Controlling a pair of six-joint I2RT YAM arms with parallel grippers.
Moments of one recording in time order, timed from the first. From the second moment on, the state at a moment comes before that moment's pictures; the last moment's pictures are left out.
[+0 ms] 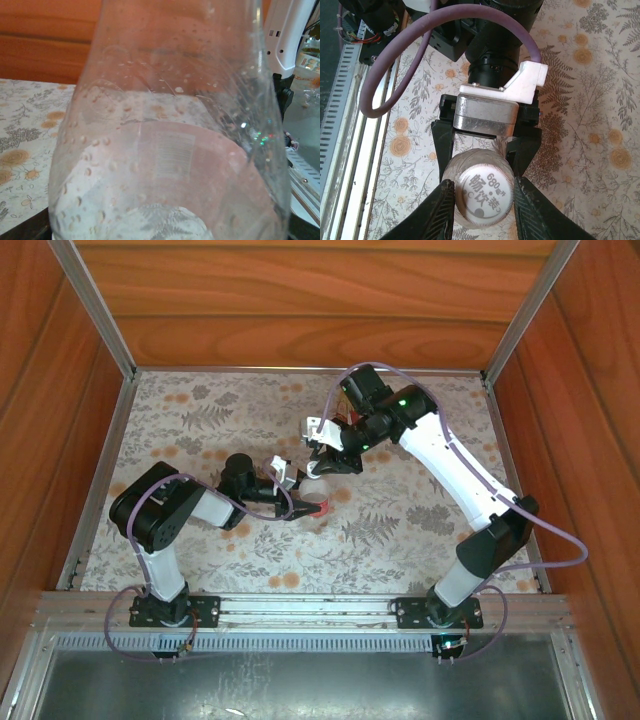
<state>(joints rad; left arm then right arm) -0.58 1.82 0.55 1.20 1.12 -0.06 0.68 1.65 1.78 -1.25 -0.61 -0.91</state>
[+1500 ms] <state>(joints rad) -0.57 1.80 0.55 1.17 1.01 -0.09 0.70 1.55 1.62 -1.00 -0.47 -0.43</state>
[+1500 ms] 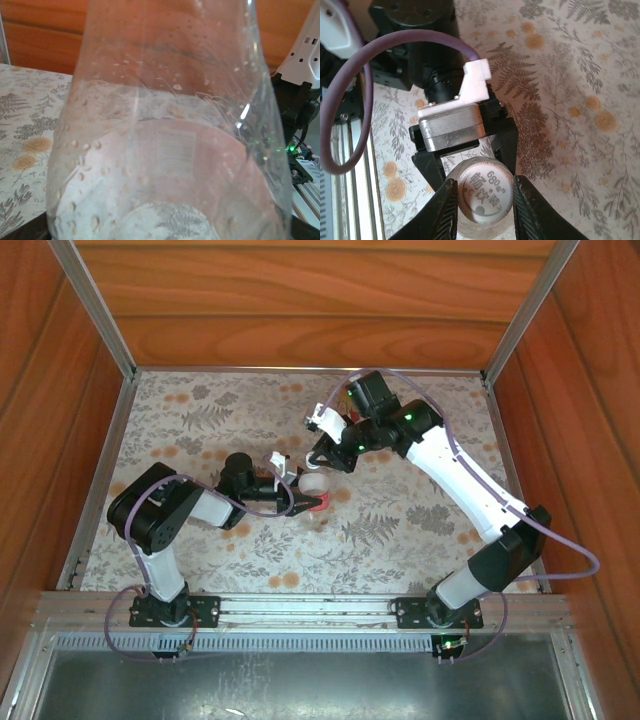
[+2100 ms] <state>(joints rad) -0.60 1.80 0.56 1.15 0.91 -0.08 0.73 1.53 1.61 -0.99 -0.26 0.08</state>
